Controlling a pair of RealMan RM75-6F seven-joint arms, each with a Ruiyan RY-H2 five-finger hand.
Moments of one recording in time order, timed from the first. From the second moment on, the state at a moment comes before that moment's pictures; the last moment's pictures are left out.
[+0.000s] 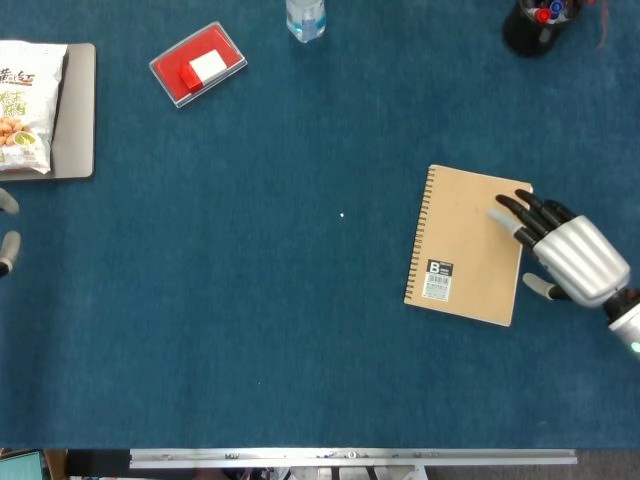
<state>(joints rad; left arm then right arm) -0.13 -1.24 -0.10 -1.59 1.43 1.50 0.11 0.37 -1.62 -0.12 -0.96 -1.78 1.29 0.09</state>
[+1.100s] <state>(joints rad) -0.13 -1.24 -0.10 -1.59 1.43 1.50 0.11 0.40 -1.69 -0.11 -0.92 -1.76 1.32 0.12</state>
